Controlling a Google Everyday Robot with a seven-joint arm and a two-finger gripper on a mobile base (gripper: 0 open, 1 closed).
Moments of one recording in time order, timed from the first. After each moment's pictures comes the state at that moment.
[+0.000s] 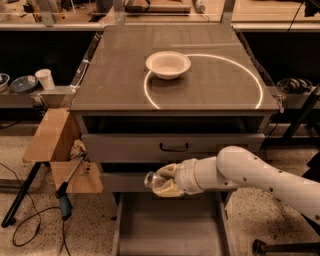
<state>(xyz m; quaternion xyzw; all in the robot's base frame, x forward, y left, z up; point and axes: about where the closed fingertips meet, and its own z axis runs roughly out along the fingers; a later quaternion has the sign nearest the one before) 0.486 -0.013 0.611 -0.57 0.69 0.25 0.37</state>
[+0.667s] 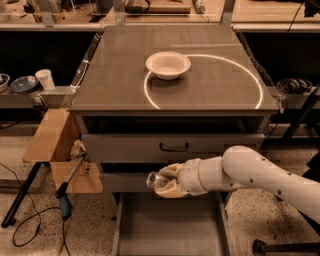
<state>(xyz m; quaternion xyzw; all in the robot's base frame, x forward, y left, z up) 0.477 -0.019 0.625 -0.58 0.69 0.25 0.37</state>
